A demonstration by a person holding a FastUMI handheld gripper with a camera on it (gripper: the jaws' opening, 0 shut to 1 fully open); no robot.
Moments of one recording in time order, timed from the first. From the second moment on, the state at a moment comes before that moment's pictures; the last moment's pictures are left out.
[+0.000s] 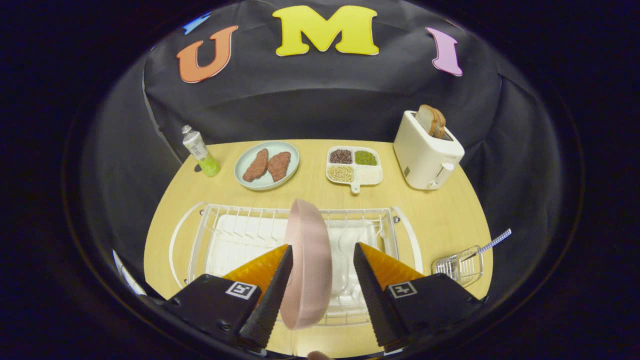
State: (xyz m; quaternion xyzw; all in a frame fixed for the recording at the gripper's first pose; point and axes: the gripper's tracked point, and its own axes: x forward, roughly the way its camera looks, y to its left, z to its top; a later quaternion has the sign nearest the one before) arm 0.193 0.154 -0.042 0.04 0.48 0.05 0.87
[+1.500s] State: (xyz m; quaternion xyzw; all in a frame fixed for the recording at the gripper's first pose) arm 0.087 0.127 0.003 0.13 0.44 0.07 0.89
